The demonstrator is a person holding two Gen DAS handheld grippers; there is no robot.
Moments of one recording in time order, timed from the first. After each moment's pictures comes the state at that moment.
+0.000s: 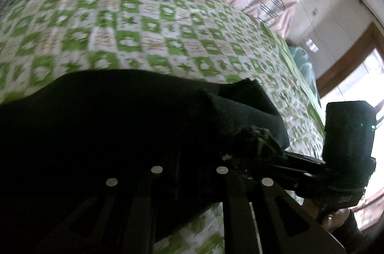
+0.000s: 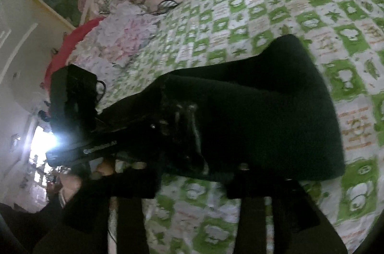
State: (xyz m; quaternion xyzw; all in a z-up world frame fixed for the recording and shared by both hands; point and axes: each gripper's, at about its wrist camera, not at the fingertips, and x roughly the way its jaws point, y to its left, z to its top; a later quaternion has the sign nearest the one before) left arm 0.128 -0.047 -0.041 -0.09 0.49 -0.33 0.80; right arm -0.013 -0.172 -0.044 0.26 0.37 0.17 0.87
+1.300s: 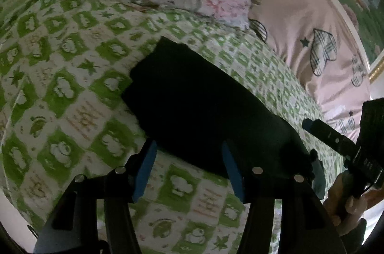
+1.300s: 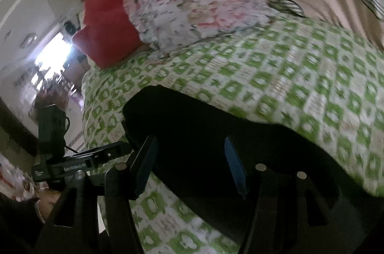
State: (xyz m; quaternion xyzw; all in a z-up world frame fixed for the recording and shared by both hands) left arm 0.013 0.219 -0.027 -0.28 0.41 0.01 0.87; right arm 0.073 0.017 0.029 0.01 0.39 0.32 0.86
